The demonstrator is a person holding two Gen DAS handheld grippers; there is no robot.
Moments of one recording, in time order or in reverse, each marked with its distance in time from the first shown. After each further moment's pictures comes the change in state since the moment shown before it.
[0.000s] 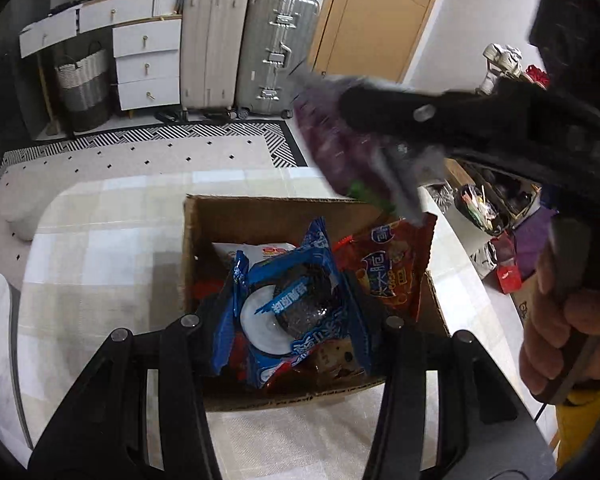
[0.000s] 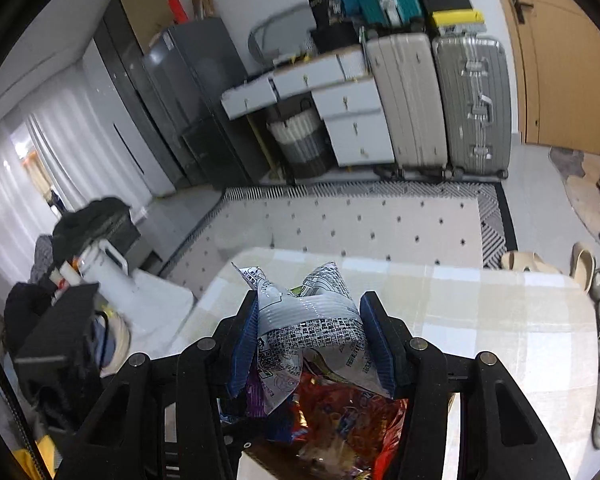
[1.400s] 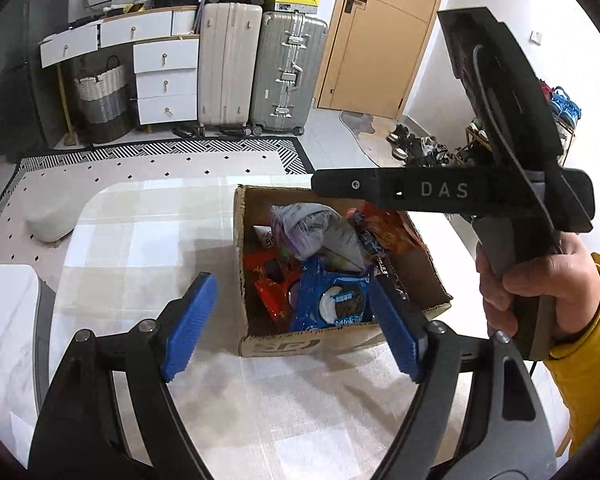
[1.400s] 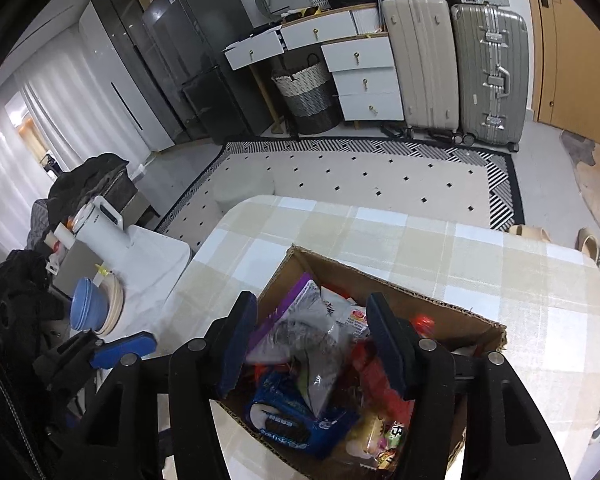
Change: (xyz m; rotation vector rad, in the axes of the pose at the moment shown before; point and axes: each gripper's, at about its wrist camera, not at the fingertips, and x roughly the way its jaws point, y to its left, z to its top) left arm -0.076 0.029 -0.034 -0.007 -0.083 0.045; right arm 0.036 0.020 -0.020 -0.043 0.147 -0.009
